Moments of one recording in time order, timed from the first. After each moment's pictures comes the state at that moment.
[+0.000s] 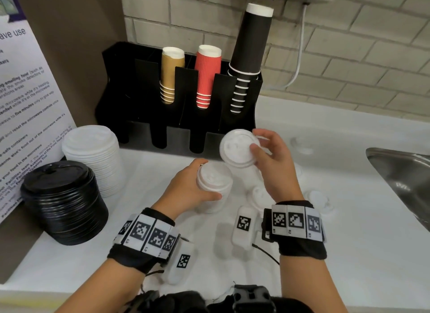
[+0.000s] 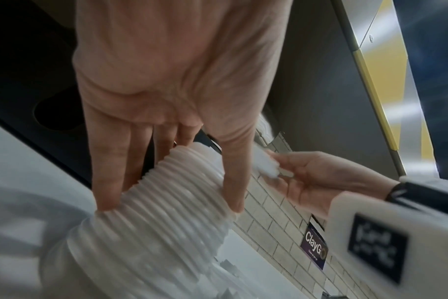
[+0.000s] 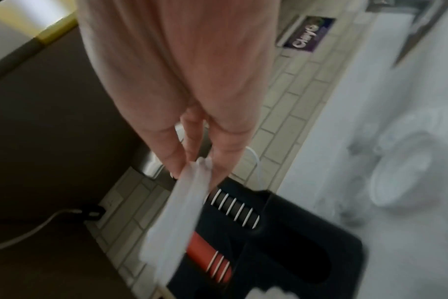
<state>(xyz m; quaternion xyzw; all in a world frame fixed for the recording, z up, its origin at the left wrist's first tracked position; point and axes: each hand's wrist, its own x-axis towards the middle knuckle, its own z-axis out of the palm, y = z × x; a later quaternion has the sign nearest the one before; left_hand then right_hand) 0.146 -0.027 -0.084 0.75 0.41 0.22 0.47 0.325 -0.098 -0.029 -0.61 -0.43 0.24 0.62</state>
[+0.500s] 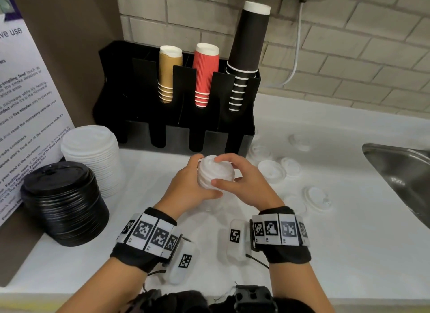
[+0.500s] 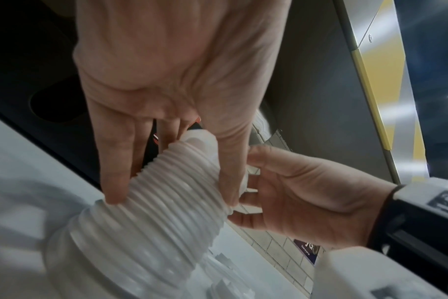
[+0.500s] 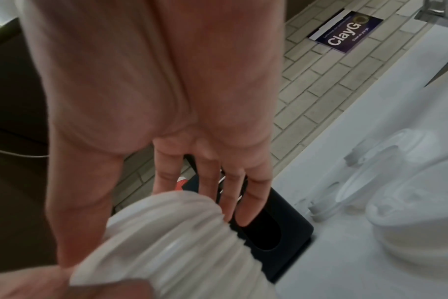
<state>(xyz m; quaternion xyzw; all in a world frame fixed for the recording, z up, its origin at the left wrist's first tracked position) 0.145 -0.030 -0.082 0.75 0.41 0.24 0.47 0.297 -0.101 -0.053 -0.68 -0.56 0.29 0.38</state>
